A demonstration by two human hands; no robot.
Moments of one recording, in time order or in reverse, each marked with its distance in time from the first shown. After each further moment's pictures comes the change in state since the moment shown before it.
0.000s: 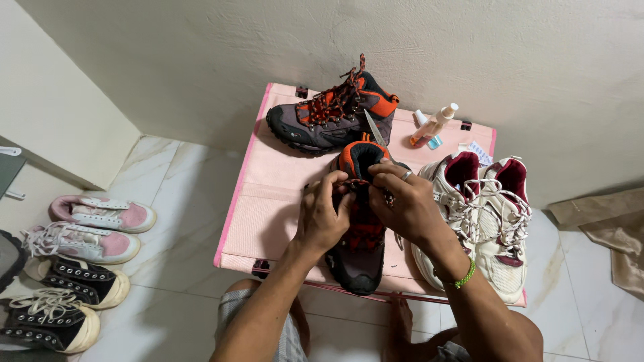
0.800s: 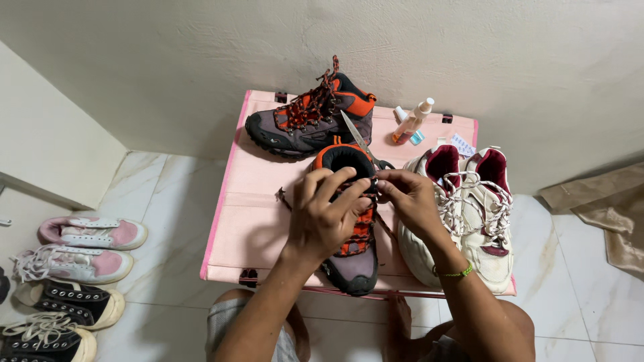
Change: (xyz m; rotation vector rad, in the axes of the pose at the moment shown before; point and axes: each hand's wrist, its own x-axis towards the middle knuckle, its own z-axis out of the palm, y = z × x) left_hand 0.023 0.049 -0.004 0.282 -0.004 0.387; right_hand -0.056 0.054 -0.003 0.591 0.122 0.773
